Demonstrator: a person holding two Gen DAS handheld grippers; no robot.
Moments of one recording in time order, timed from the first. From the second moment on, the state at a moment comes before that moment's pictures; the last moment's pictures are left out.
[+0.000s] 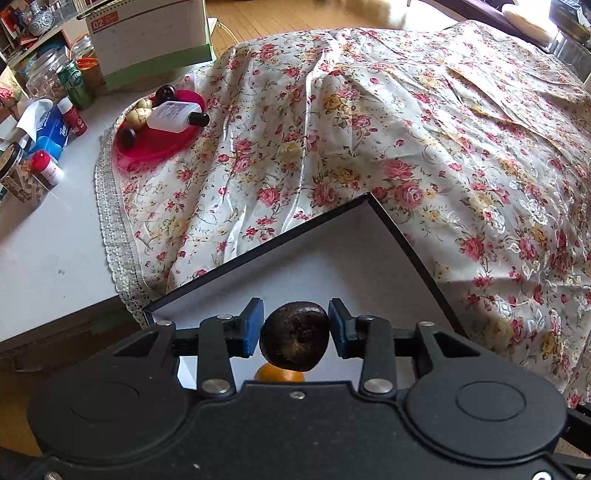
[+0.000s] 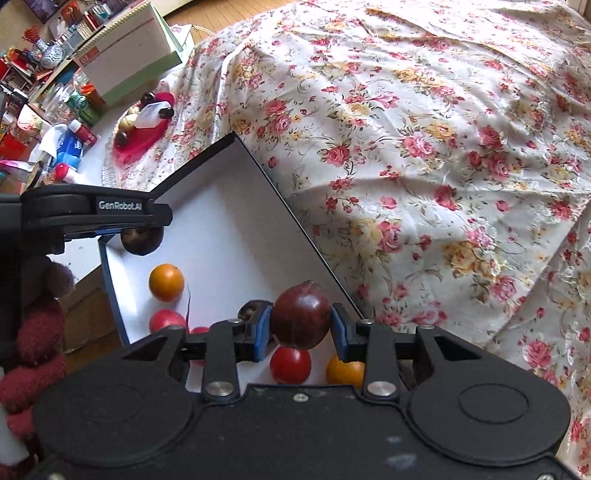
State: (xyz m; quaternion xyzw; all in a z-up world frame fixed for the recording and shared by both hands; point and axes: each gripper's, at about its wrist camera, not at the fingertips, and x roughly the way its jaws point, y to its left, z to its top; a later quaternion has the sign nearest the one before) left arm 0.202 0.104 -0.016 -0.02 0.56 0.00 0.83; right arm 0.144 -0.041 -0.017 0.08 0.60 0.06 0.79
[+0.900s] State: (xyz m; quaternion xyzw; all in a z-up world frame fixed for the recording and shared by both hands) left arm 0.193 0.112 -0.010 -0.02 0.55 0.02 0.83; right arm 0.183 -0.012 -0.039 0.06 0.60 0.06 0.80
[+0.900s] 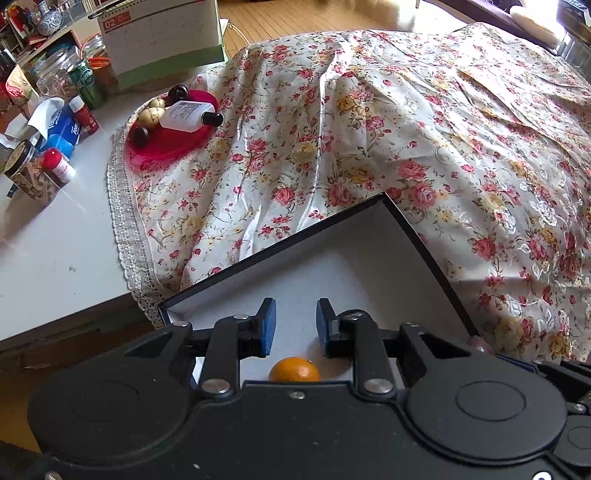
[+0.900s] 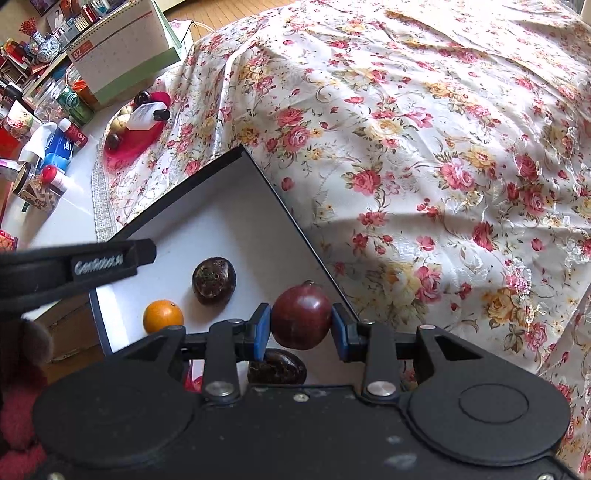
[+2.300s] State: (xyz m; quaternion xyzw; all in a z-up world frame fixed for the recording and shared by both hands) left arm -0.007 0.087 0.011 0.01 0.49 0.04 0.87; right arm -0.021 -0.048 0.008 0.04 0.50 0.04 0.86
